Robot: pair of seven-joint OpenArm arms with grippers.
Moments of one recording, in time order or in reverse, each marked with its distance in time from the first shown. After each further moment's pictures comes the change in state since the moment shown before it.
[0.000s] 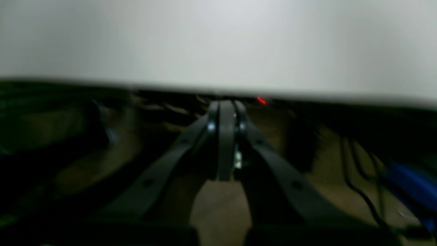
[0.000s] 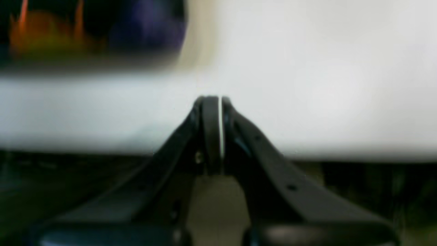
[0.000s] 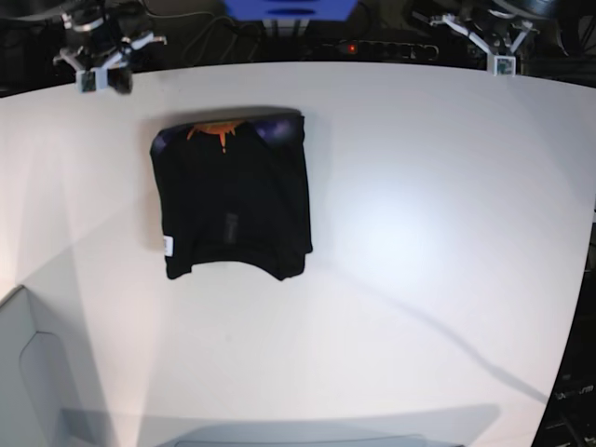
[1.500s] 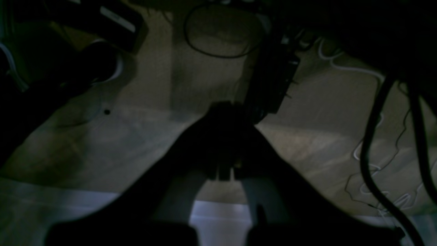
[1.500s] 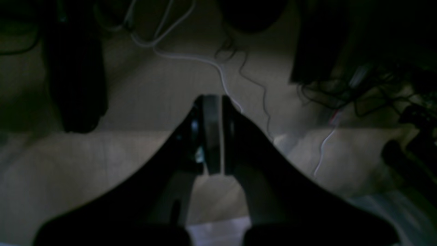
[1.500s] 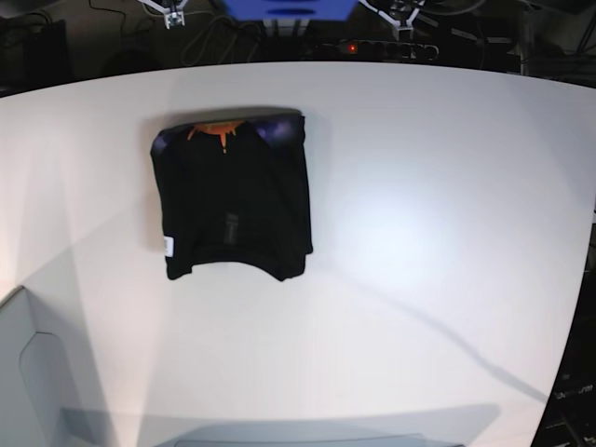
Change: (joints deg) left arm -36.9 -6.6 25.9 -99.6 10.6 16.9 -43.2; right arm 29.1 13.7 -54.1 -99.6 -0.1 -58.1 43.3
